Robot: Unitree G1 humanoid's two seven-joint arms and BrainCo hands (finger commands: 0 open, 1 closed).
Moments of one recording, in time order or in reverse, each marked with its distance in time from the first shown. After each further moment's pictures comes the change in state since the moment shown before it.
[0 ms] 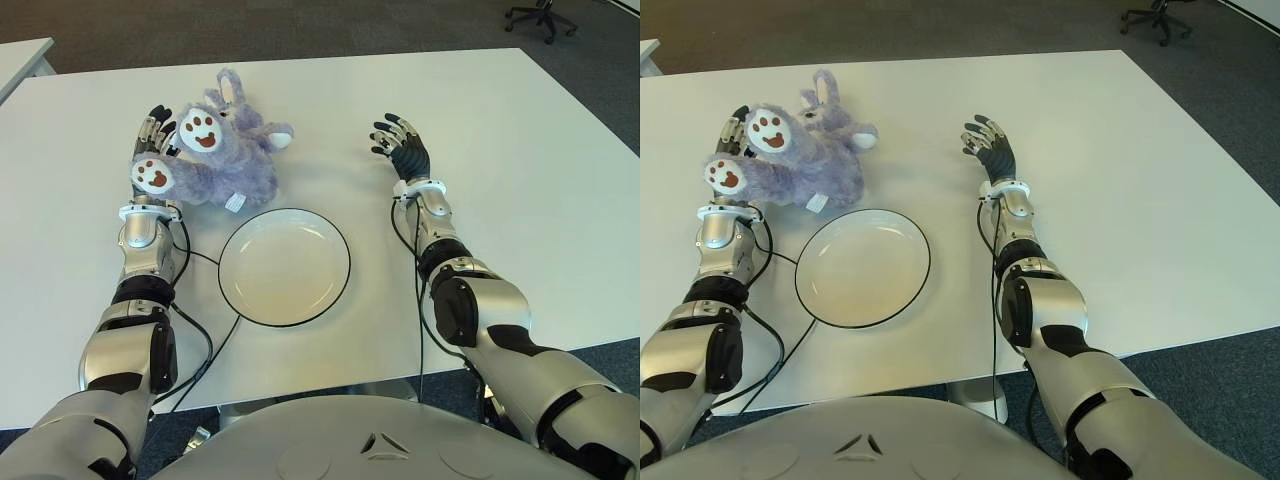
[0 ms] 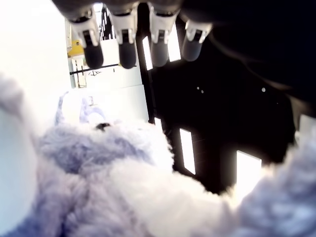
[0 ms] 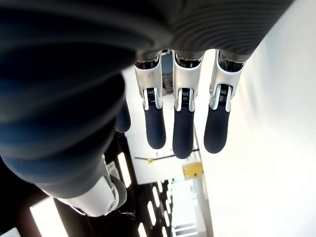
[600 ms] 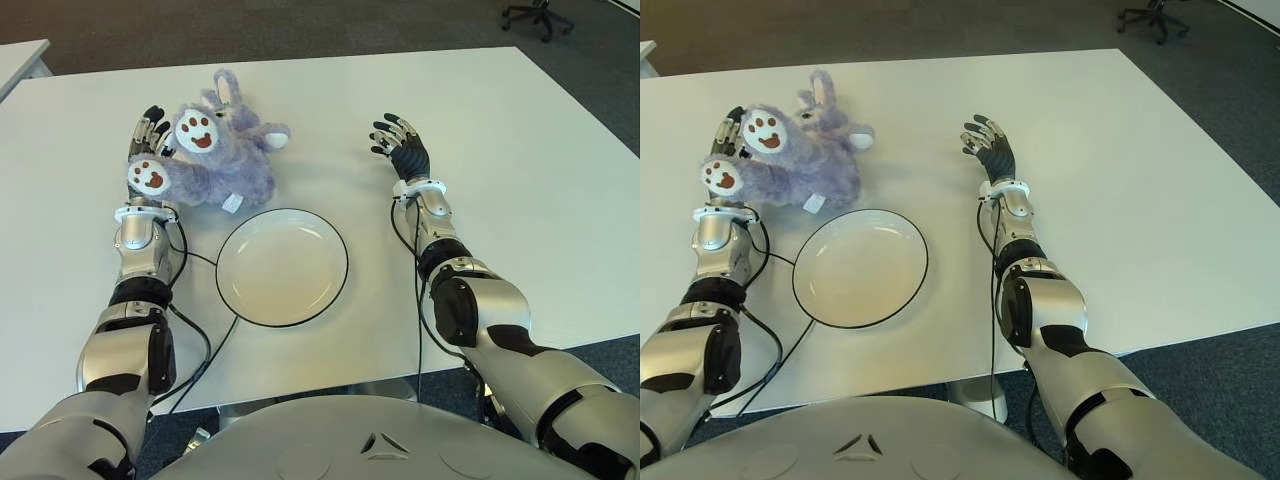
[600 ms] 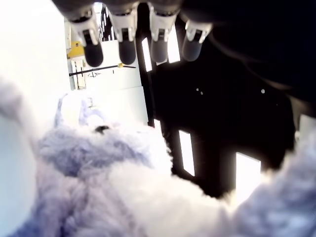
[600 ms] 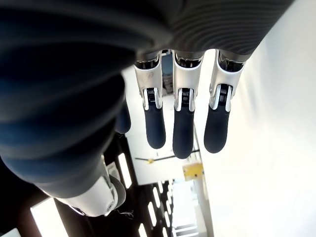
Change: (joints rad) left arm 0.011 0.009 0.021 -0.001 -0.020 -0.004 -0.001; right arm 0.000 0.000 0.001 -0.002 0.000 0.000 0.001
